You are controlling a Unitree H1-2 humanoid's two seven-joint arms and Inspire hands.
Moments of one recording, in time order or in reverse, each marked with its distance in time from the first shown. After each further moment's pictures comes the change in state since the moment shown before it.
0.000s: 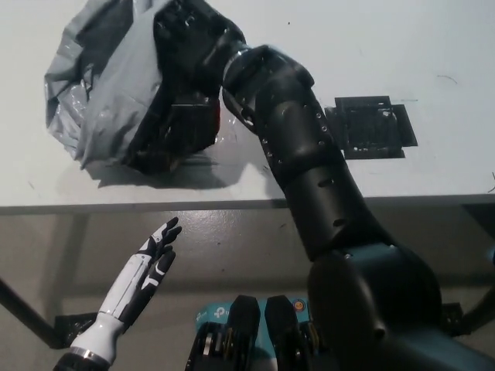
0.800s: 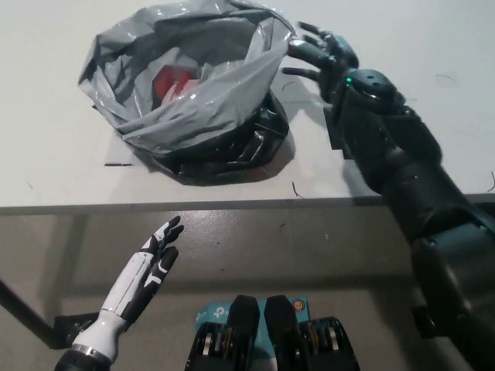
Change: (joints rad) left_arm -0.009 -0.001 -0.005 0.006 0.002 0.009 0.000; right_arm 0.102 -0.324 0.488 0.134 -0.441 -0.117 -0.018
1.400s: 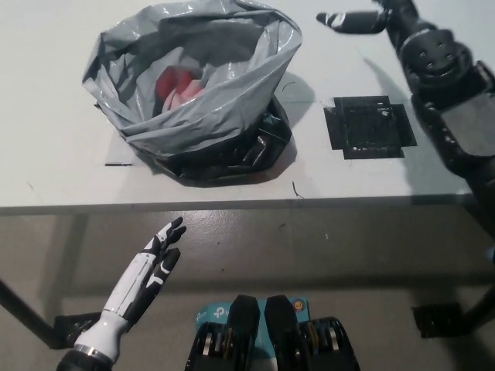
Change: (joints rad) left_arm -0.001 0.000 -0.007 0.000 0.001 0.002 0.000; right_arm 0.065 -0.244 0.271 -0.494 -0.234 0.125 0.081
